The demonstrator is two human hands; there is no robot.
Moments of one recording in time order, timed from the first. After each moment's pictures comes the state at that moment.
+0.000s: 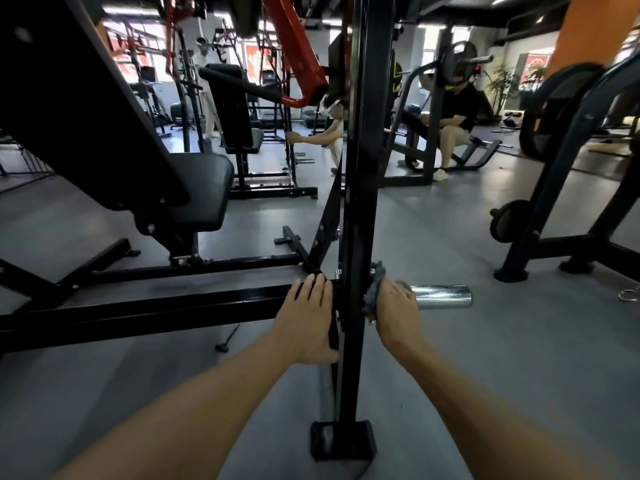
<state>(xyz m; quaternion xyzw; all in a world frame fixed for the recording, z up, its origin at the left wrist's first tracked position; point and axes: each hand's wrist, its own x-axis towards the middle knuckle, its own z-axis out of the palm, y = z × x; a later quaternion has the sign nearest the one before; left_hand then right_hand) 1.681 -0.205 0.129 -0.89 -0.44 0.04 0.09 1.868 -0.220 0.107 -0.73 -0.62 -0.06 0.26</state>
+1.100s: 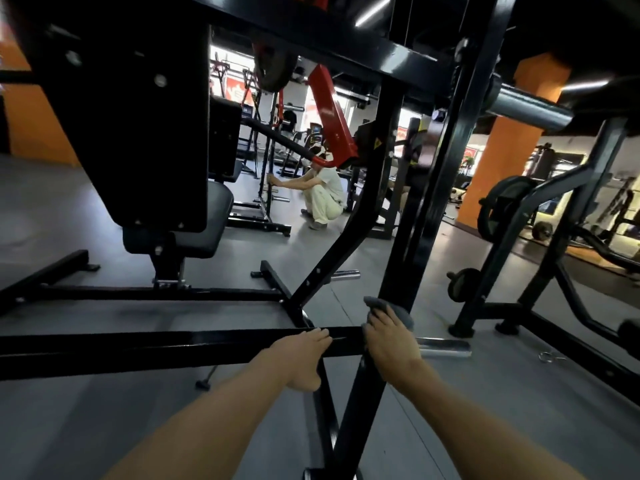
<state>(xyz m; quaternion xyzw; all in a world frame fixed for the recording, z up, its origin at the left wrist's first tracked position) 1.551 -0.183 0.167 -0.94 -0.33 0.00 -0.11 1.762 -0.222 0.175 -0.67 -0.69 -0.24 -0.15</state>
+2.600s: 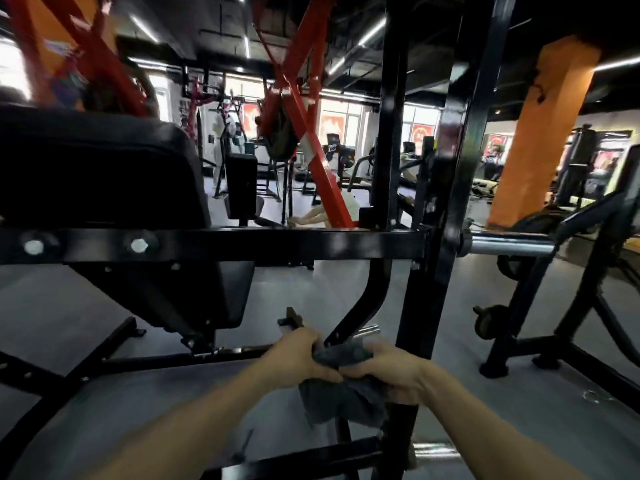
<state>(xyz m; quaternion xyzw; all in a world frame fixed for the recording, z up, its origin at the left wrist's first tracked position) 1.513 -0.151 0.460 -0.84 -0.44 -0.16 -0.28 1.711 -0.216 0.467 -0.53 -0.49 0.61 0.34</state>
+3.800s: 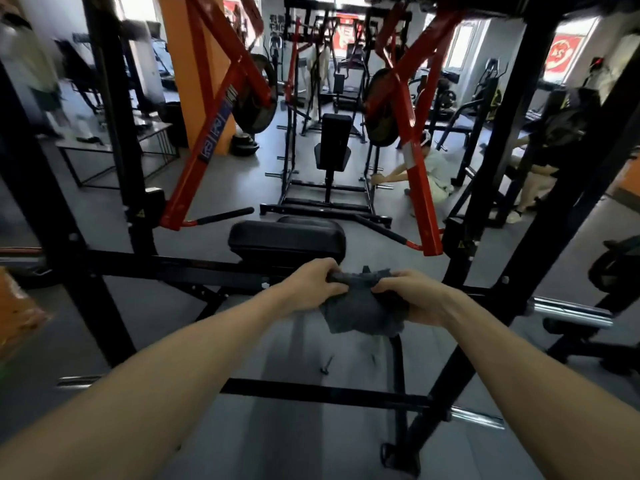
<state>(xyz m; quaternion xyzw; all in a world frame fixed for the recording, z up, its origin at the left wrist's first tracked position) 1.309 -0.239 0.797 -0.75 -0.53 -0.21 -0.33 1.530 -0.251 0.815 -0.58 -0.45 0.62 0.28</state>
